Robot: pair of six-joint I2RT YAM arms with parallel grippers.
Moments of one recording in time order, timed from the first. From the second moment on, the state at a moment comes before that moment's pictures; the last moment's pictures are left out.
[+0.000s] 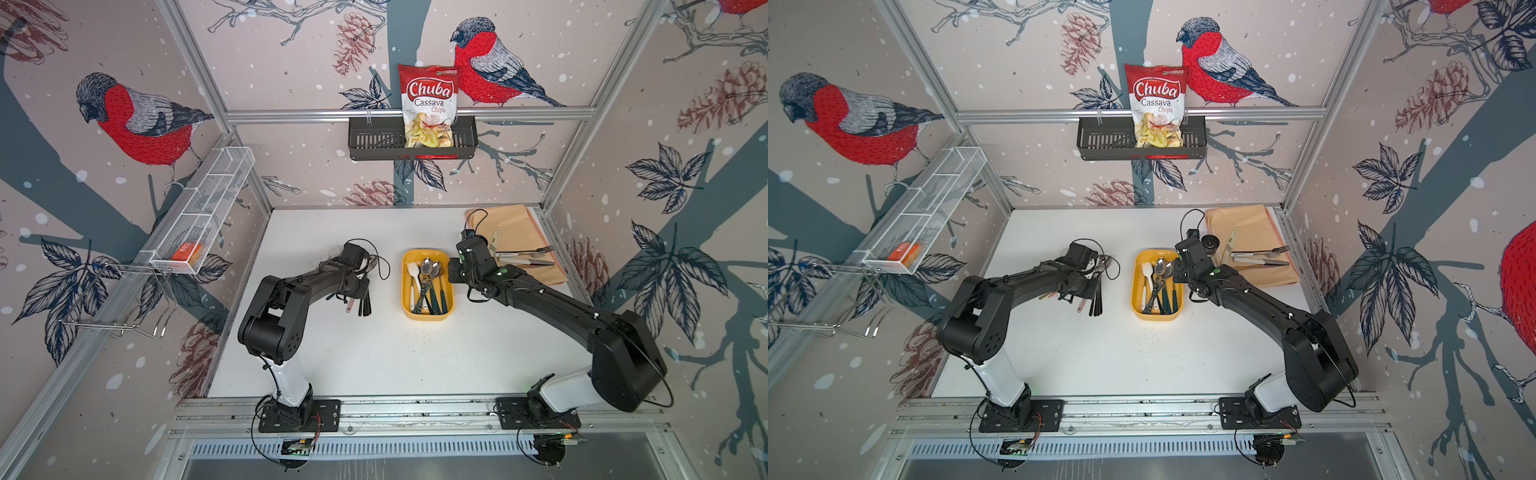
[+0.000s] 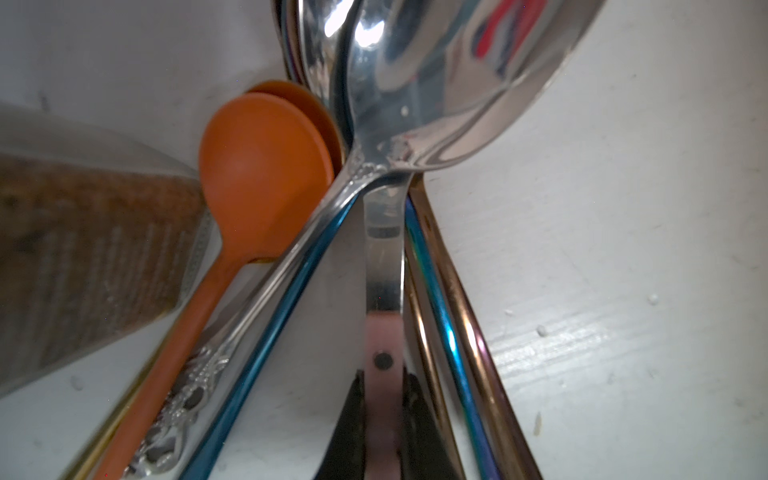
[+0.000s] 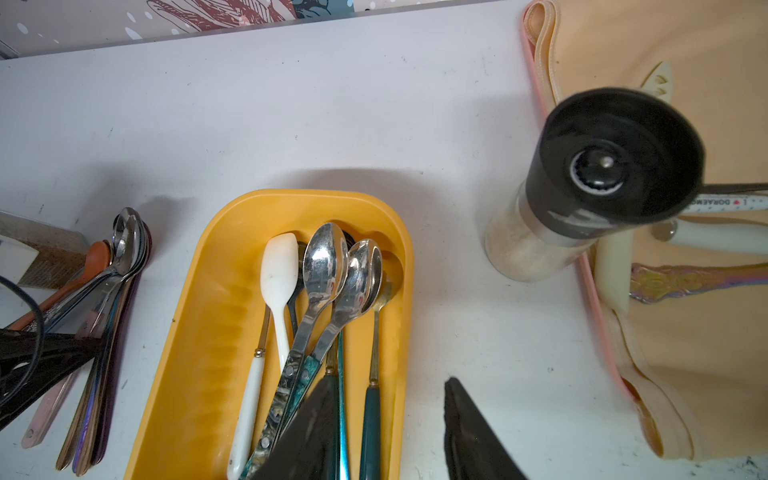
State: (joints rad) left arm -0.35 1.78 1.01 -0.43 -0.01 -0.04; right arm 0.63 1.46 0.99 -0.33 0.23 0.43
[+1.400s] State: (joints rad) left arm -0.36 1.75 1.00 -0.38 0.58 -0.29; right arm 0.63 1.46 0.99 -0.33 0.23 0.42
